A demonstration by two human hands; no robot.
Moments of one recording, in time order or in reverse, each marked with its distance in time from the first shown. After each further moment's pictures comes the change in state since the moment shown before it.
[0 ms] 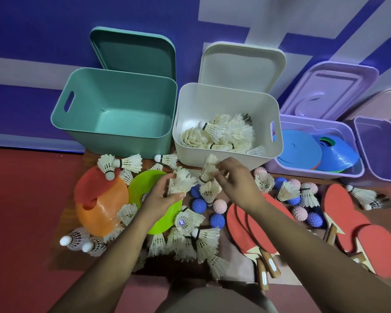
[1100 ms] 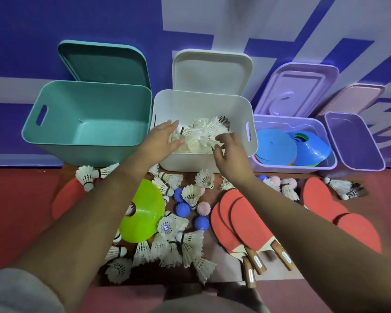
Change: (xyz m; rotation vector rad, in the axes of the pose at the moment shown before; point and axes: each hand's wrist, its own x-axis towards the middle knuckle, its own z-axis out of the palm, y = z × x) left_hand 0.099 0.130 0.018 0.856 0.015 0.419; right_hand 0.036 0.022 -0.042 -0.104 0.201 0.172
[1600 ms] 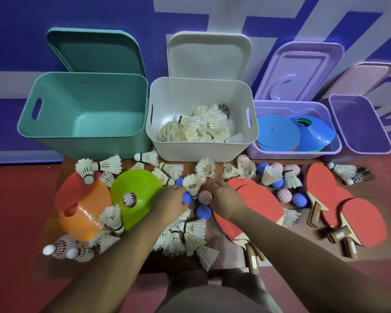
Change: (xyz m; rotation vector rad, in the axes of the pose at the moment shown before) left_hand -0.109 -0.024 0.136 0.271 -0.269 -0.054; right_hand -0.101 0.060 0.065 -0.231 -0.566 0.032
